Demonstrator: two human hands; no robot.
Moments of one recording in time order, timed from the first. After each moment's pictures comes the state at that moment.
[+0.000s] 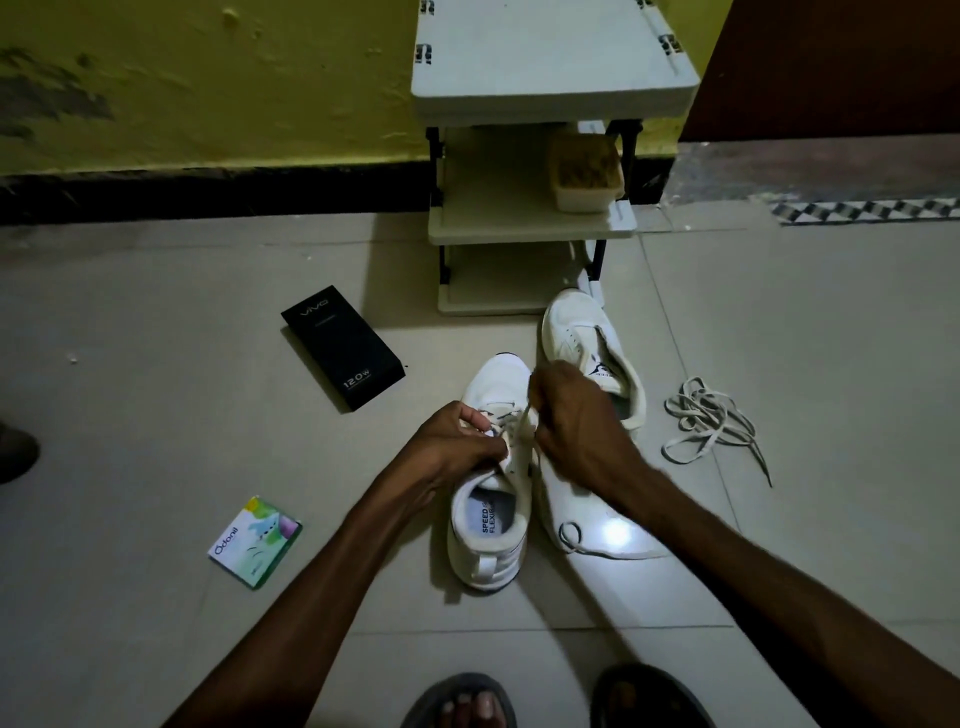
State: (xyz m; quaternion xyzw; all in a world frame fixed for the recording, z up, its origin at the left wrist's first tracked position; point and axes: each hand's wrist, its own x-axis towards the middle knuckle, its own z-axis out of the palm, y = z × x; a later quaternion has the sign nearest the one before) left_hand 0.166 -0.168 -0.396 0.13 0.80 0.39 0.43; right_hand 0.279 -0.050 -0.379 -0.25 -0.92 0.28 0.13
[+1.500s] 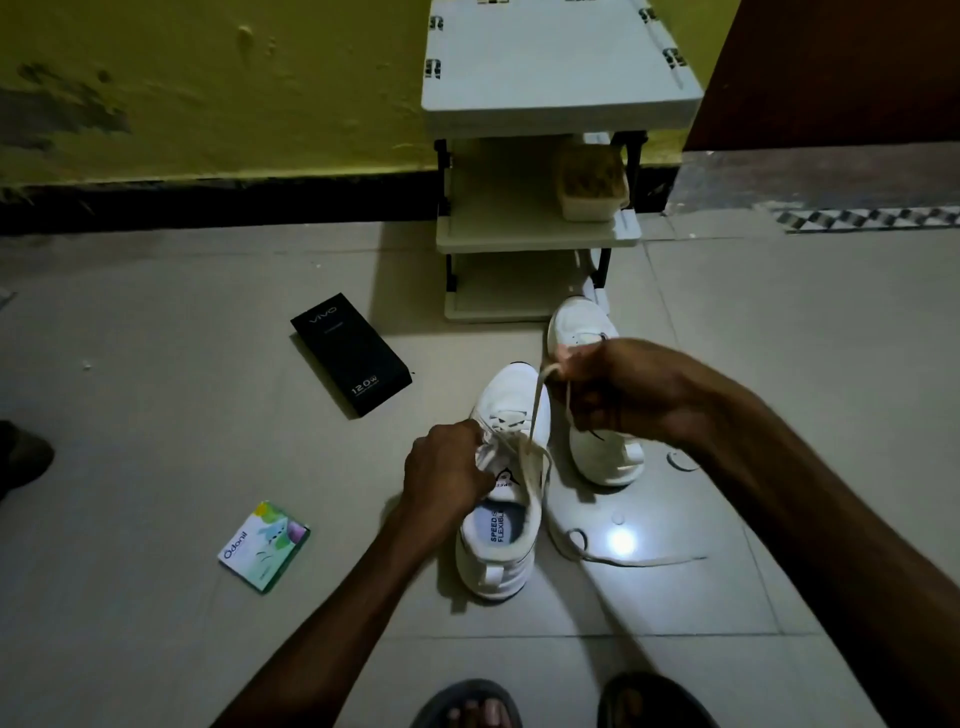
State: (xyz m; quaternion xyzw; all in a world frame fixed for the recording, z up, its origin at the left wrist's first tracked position) left_hand 0.179 -0.183 -0.390 0.34 0.91 0.12 0.20; right_hand 0.283 -0.025 -0.290 -0.34 -0.56 0.75 -0.08
